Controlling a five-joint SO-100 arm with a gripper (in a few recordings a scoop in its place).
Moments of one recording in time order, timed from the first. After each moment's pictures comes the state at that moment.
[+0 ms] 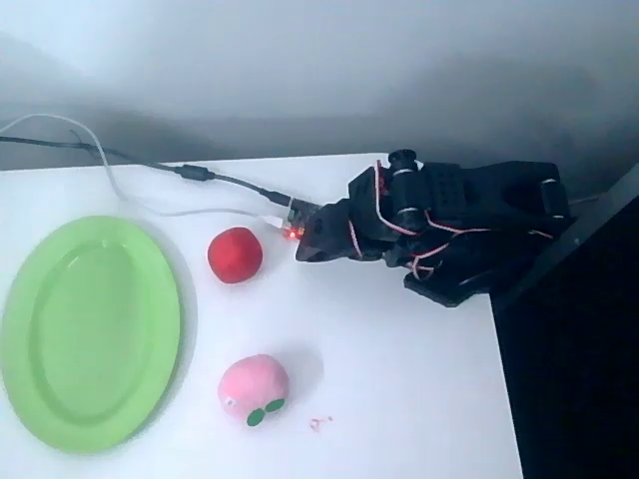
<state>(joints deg) 0.2 194.5 184.7 72.3 87.4</state>
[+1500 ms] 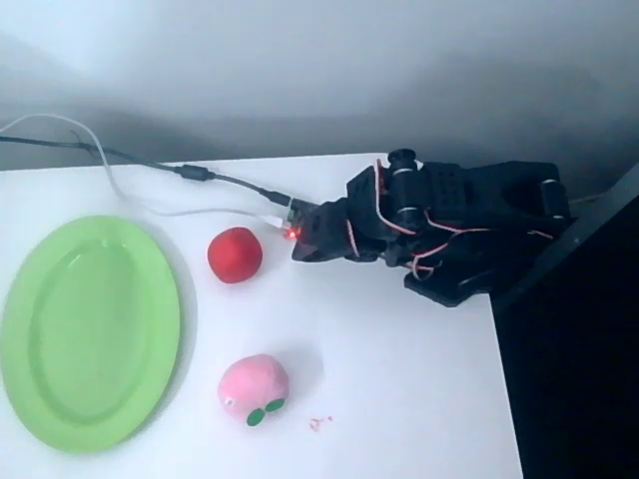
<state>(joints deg) 0.4 194.4 184.7 64.5 85.3</state>
